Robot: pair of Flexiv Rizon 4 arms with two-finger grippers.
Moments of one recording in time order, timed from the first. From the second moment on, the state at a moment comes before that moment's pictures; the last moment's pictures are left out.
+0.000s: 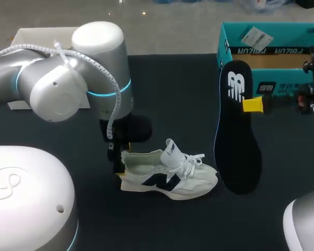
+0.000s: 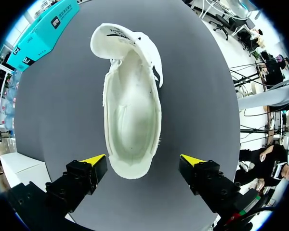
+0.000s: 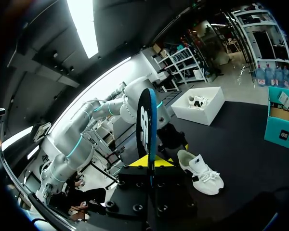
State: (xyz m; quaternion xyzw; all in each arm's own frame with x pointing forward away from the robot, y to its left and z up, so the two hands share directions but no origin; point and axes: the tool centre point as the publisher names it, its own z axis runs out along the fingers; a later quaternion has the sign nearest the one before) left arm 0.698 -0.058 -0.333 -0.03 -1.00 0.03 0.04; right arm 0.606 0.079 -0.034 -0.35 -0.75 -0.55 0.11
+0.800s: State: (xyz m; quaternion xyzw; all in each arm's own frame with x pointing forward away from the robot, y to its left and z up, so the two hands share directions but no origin) left arm 0.756 -0.111 -0.317 -0.08 -0.99 0.04 -0.05; right arm 0.606 0.079 -0.034 -0.35 -0.75 -0.55 0.11
